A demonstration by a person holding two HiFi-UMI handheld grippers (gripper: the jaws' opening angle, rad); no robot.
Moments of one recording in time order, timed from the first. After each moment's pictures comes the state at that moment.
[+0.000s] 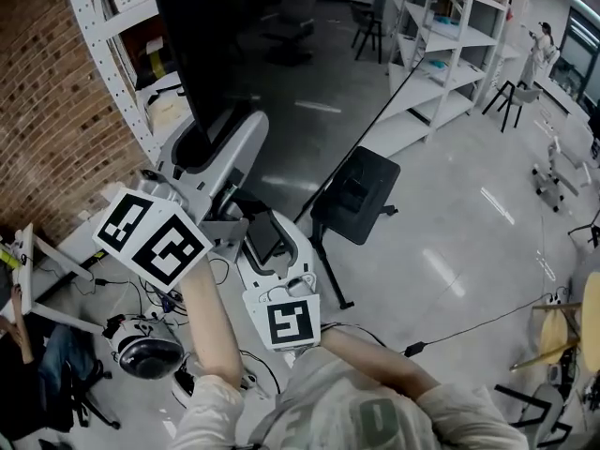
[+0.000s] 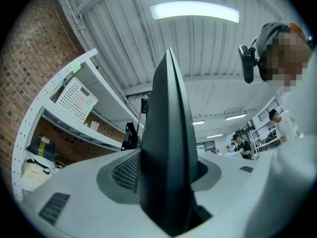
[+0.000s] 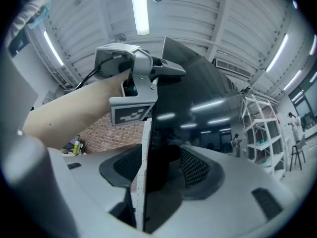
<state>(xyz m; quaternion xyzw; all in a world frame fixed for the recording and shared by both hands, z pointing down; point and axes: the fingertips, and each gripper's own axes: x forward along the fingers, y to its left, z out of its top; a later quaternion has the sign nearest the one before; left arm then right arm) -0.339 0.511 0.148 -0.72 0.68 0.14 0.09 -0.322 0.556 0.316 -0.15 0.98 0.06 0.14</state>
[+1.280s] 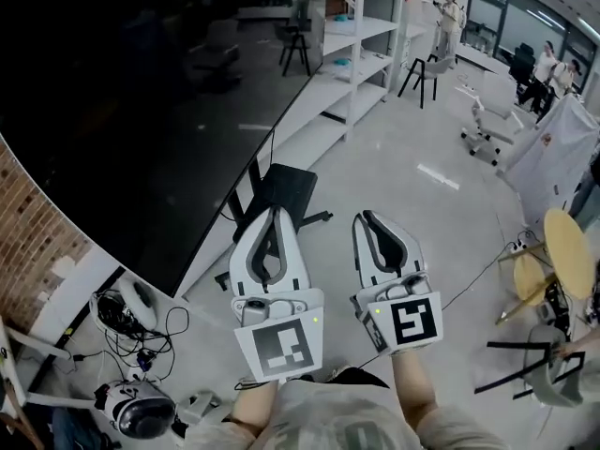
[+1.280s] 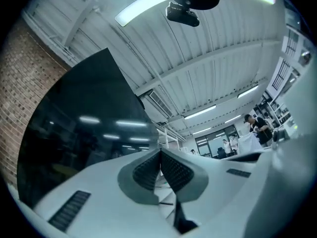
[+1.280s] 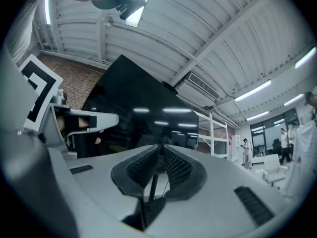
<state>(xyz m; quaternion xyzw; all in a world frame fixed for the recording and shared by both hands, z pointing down) -0.163 0.450 0.235 -0.62 0.77 0.09 0.15 -0.049 0.390 0.276 -0.38 0.91 0.12 0.09</state>
